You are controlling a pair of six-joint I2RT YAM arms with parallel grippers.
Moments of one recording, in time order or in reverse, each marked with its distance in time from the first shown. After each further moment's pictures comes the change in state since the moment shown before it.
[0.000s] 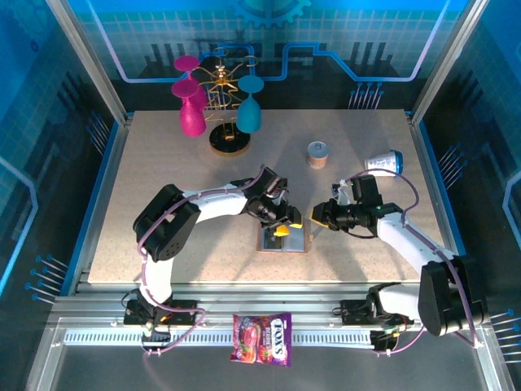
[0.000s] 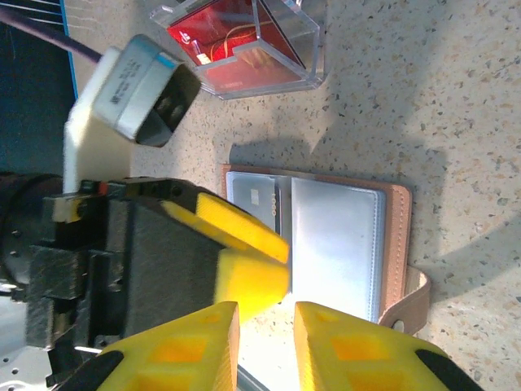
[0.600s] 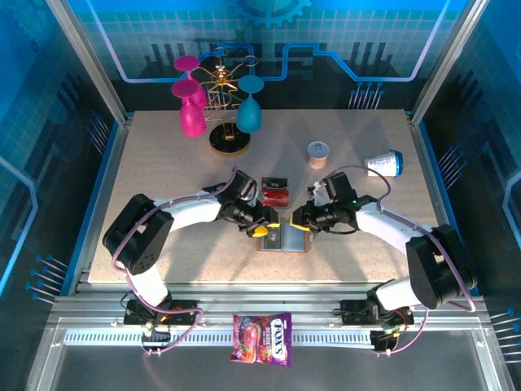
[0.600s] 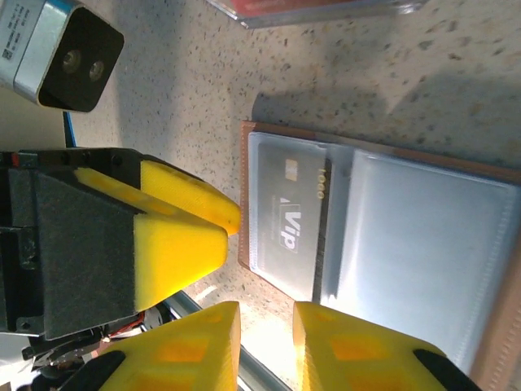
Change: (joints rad) left arm 0.116 -0.206 -0.264 0.064 -0.032 -0.004; right arm 0.208 0.194 0.095 0.055 0.018 0.054
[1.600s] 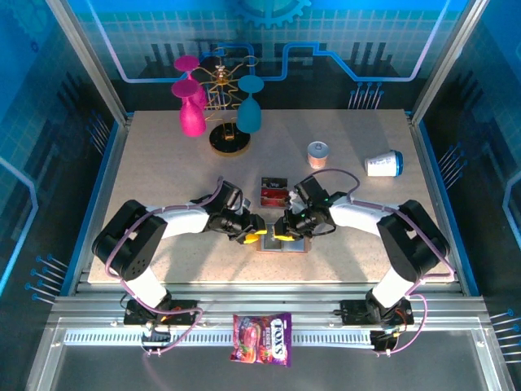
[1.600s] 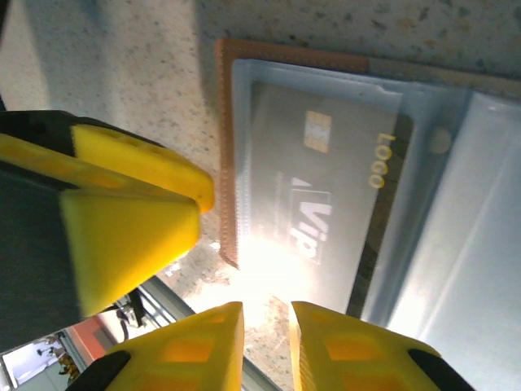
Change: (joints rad) left arm 0.050 -0.067 -0.199 0.173 0.000 -0.060; right arm 0.163 0.220 0.108 -0.038 0.029 0.020
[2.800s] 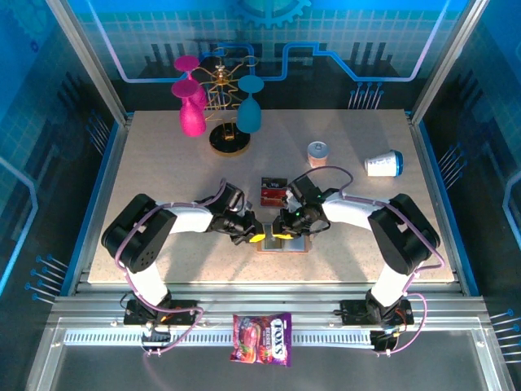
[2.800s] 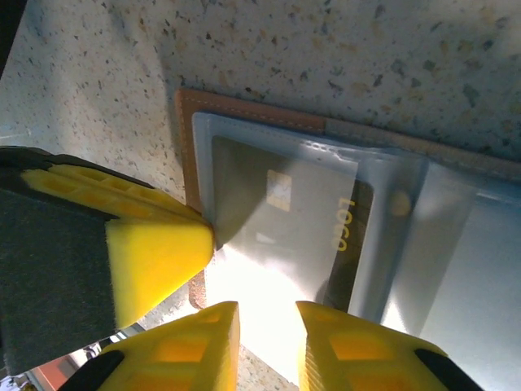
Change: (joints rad) left arm 0.000 0.080 0.002 0.060 0.037 -0.022; right arm 0.021 0.070 0.071 -0.042 0.093 -0.010
